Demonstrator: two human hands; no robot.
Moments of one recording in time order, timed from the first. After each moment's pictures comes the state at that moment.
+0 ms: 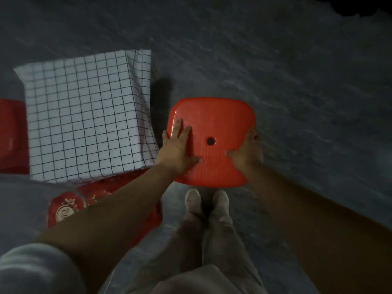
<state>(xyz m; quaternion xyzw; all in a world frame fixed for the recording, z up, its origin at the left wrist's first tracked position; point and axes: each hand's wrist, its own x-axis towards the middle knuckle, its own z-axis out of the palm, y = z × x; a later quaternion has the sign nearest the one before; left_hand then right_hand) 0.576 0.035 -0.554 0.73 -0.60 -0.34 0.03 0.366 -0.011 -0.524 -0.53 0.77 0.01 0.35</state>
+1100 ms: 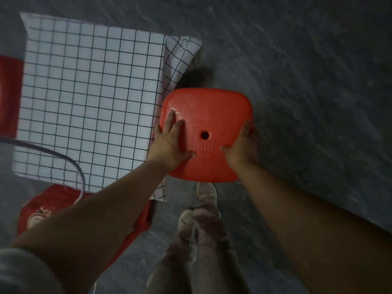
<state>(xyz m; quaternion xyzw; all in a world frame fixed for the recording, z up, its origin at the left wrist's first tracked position) 0.708 -0.127 -0.712 0.83 -0.43 -0.35 0.05 0.526 -0.246 -0.703 -0.65 0.65 0.15 0.37</state>
